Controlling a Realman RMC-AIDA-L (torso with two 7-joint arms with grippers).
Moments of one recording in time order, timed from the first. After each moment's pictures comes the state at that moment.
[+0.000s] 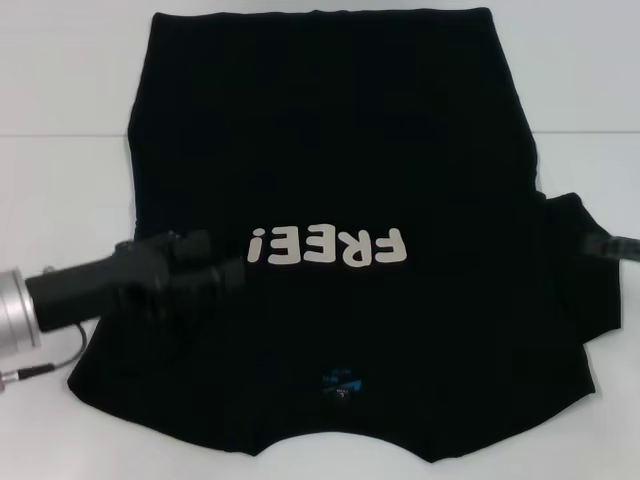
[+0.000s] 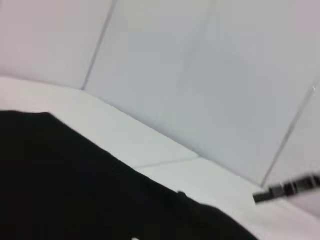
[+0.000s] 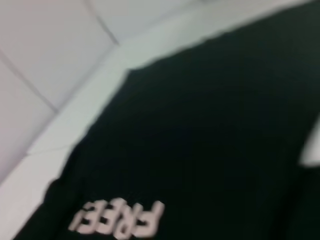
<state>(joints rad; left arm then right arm) -0.49 -2.07 0.55 0.58 1.94 1.56 -1.44 0.51 1.96 -0.45 -0.65 -2.16 -1.40 1.94</state>
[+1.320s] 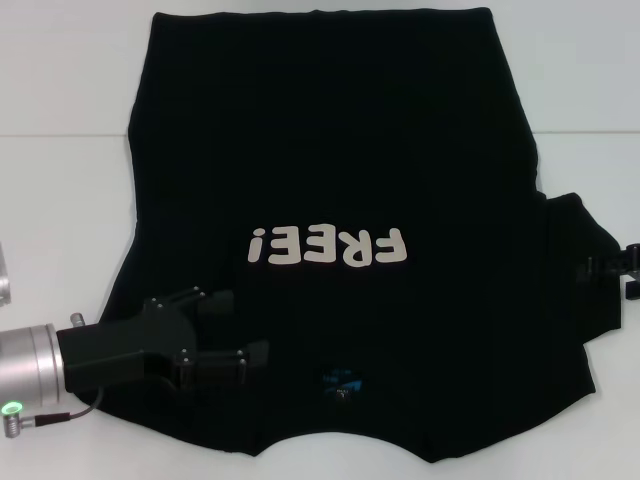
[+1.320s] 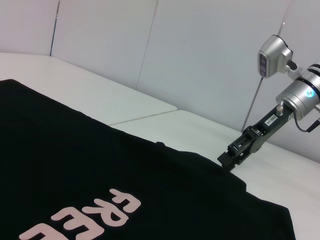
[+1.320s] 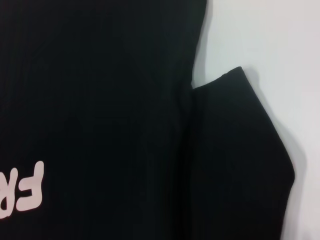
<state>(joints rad) -0.44 -2.09 0.65 0.57 1.99 1.52 -1.26 0.75 1.92 -0.53 -0.58 -2.69 -1.23 2.53</state>
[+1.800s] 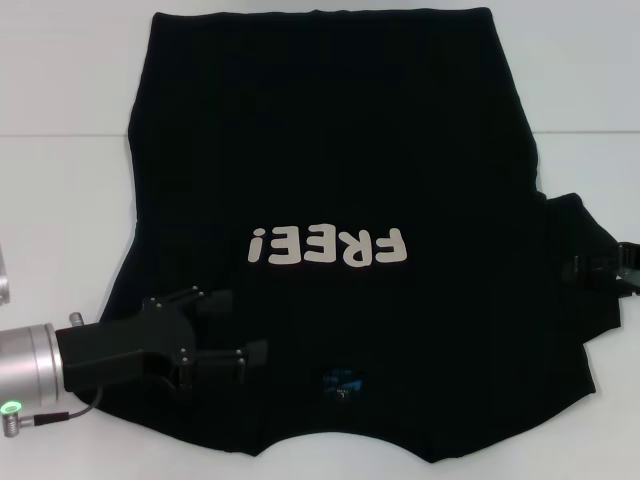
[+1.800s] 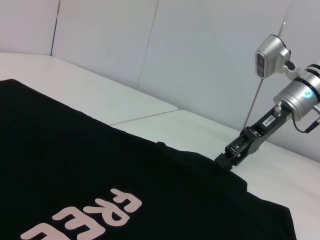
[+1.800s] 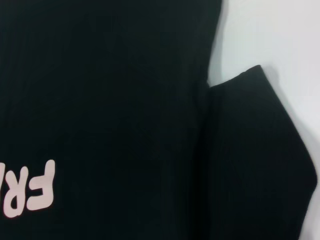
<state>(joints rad) -0.44 -2.09 0.65 0.57 1.99 1.52 -1.26 0.77 1.93 -0.53 -0.57 -2.69 -1.21 2.53</state>
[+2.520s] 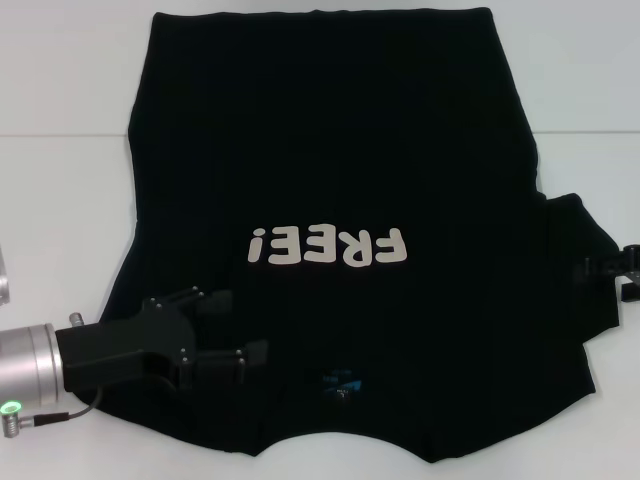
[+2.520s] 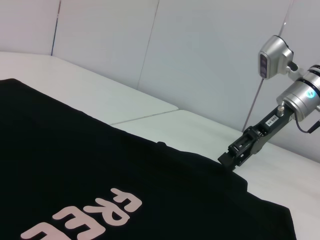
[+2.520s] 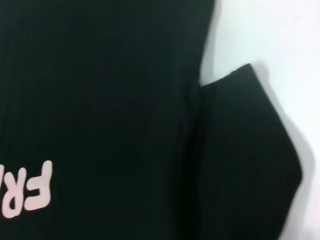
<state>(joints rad) -0.44 -2.09 0.65 0.57 1.99 1.52 -1.26 0.75 1.91 -0.53 -0.57 -2.67 -1.23 2.53</state>
